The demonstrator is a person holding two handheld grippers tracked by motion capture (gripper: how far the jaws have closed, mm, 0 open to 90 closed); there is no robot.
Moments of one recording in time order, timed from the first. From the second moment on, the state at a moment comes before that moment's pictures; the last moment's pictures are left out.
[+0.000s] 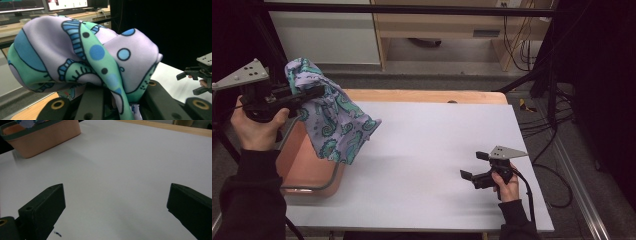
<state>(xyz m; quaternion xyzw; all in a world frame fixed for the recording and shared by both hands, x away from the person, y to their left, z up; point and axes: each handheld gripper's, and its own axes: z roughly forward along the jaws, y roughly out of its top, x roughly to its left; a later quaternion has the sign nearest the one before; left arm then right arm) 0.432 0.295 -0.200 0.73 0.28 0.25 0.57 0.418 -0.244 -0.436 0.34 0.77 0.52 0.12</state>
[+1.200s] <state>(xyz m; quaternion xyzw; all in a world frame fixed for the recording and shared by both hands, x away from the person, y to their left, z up) 0.439 0.213 -0.197 0.76 0.23 0.20 0.58 0.418 -0.245 -0.436 0.34 0.77 0.52 0.12</state>
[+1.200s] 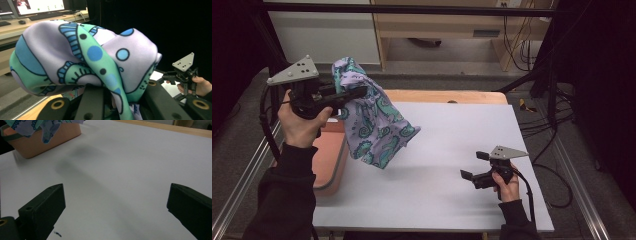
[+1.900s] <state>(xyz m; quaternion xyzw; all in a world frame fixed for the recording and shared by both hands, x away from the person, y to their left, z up) 0.454 0.170 -0.216 0.77 0.22 0.18 0.58 0.418 -0.245 -0.436 0.34 0.77 0.52 0.12</state>
